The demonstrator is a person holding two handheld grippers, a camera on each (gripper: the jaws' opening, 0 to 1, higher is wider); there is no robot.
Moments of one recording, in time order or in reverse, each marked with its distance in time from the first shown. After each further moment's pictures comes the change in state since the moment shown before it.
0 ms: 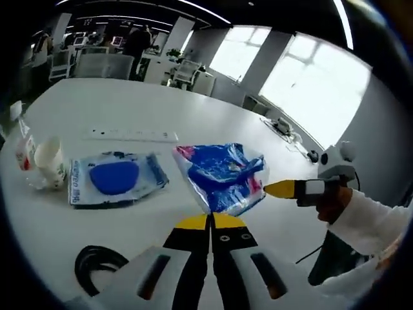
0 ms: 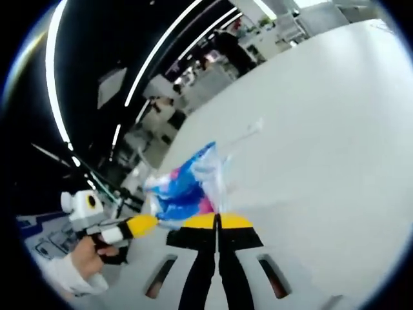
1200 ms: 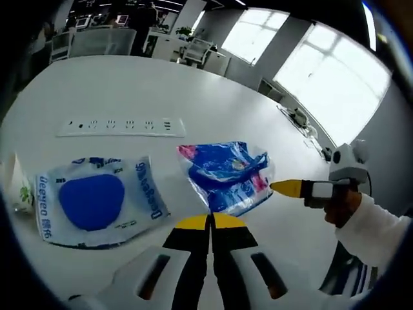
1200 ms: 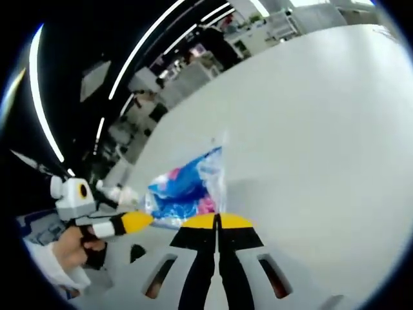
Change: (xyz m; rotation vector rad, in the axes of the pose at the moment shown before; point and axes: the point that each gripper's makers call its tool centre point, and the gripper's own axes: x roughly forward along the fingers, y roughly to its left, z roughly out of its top) left arm 0.105 0.042 0.020 -0.086 0.131 0.065; right arm 0.068 -0.076 0.043 -0.034 0.077 -0.103
